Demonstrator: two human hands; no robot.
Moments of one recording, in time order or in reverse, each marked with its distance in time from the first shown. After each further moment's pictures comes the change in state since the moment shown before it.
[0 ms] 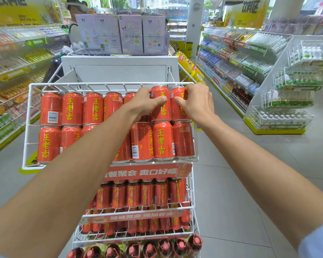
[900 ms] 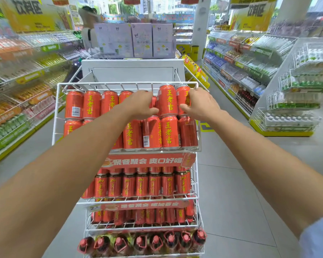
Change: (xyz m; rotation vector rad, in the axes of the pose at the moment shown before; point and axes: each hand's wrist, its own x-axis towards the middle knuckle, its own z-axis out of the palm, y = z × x) left_hand -0.067 0.017 -0.048 1.045 -0.045 0.242; right_hand -0.043 -0.022 -0.051 -0.087 -0.318 -0.121
